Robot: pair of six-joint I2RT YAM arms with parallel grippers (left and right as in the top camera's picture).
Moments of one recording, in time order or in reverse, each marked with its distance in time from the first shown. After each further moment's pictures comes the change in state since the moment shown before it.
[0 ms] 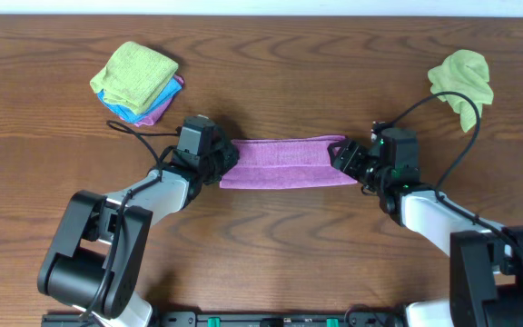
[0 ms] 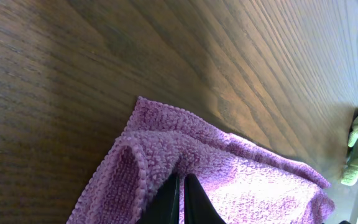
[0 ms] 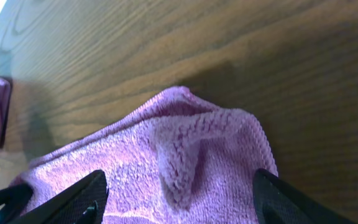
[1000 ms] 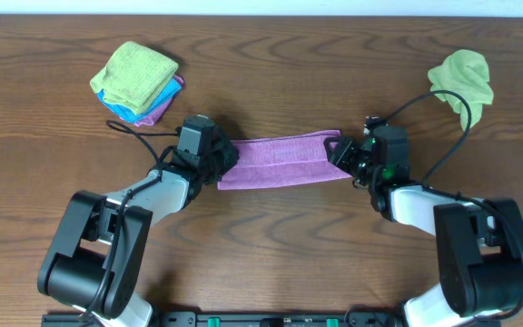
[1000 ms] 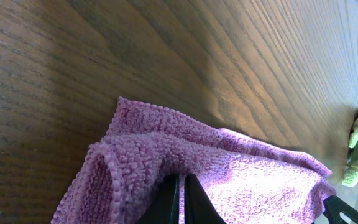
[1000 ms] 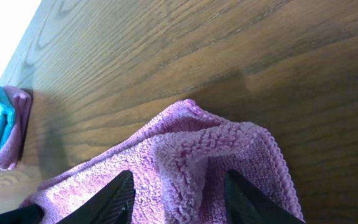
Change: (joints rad) left arm 0.000 0.000 0.000 0.000 -0.003 0.000; right arm 0.027 0.134 0.005 0.222 -0.020 0.065
